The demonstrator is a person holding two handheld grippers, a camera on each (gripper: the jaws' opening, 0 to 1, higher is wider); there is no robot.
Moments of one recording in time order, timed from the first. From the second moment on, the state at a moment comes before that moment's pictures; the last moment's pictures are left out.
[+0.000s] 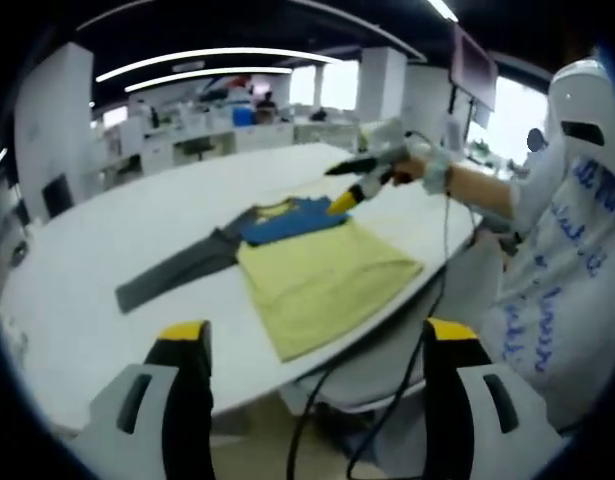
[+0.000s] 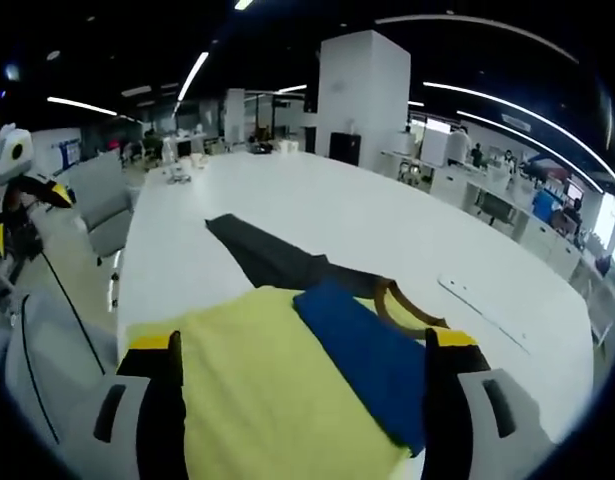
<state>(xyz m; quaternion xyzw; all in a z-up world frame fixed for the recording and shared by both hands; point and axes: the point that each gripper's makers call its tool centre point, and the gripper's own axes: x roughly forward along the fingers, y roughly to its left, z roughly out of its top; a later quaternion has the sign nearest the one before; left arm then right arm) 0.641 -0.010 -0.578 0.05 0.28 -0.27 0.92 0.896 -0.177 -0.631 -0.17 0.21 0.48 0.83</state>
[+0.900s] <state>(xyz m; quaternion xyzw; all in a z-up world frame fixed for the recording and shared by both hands) 0.637 -0.022 -0.578 0.05 0.28 -0.28 0.92 0.854 -0.206 -0.609 -0.15 0.19 0.47 0.85</state>
